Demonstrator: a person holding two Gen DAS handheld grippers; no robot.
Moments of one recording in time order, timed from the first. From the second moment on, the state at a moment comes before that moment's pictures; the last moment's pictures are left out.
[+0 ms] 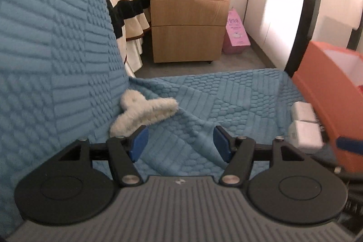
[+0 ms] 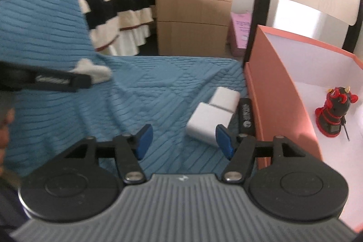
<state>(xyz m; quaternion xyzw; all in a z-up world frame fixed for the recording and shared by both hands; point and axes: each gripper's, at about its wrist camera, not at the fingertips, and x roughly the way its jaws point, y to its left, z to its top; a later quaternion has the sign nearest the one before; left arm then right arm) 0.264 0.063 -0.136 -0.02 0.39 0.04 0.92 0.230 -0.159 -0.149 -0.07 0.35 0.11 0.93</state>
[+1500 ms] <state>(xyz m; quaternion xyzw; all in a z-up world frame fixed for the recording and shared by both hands) 0.295 0.071 -0.175 -0.02 0.45 0.05 0.89 0.275 -0.168 -0.178 -0.06 0.44 0.10 0.89</state>
